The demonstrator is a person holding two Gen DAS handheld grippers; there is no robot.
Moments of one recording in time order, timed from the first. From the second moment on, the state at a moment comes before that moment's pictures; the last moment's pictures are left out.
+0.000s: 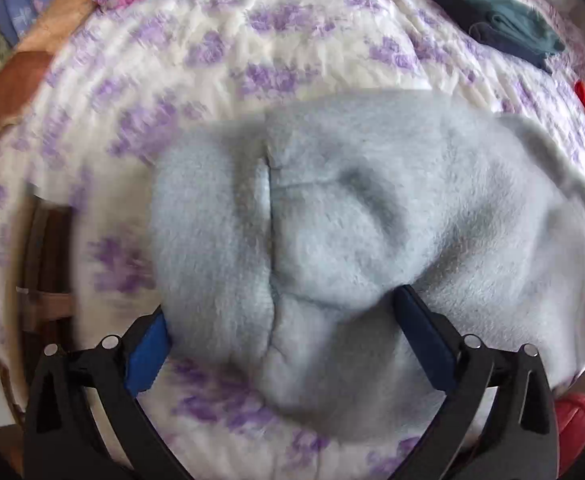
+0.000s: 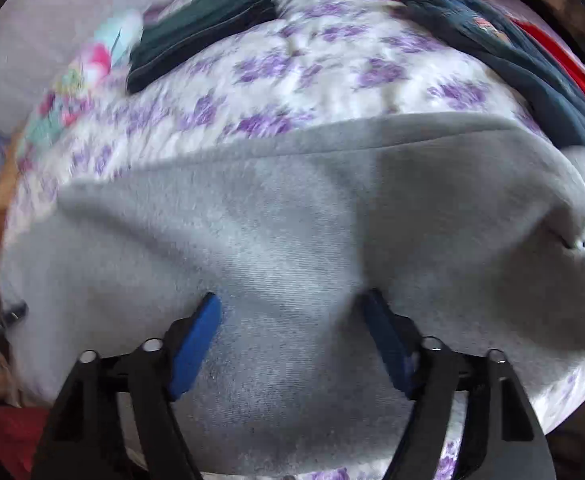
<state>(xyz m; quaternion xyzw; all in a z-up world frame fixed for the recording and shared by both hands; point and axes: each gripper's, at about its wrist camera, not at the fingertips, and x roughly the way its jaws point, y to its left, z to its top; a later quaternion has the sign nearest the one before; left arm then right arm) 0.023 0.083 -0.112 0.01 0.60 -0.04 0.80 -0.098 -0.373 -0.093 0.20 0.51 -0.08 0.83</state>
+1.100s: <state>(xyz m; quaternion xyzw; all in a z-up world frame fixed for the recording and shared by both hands) 0.017 -0.113 -0.068 0.14 0.53 -0.30 0.78 -0.216 -0.522 -0.129 0.56 0.29 -0.18 0.76</state>
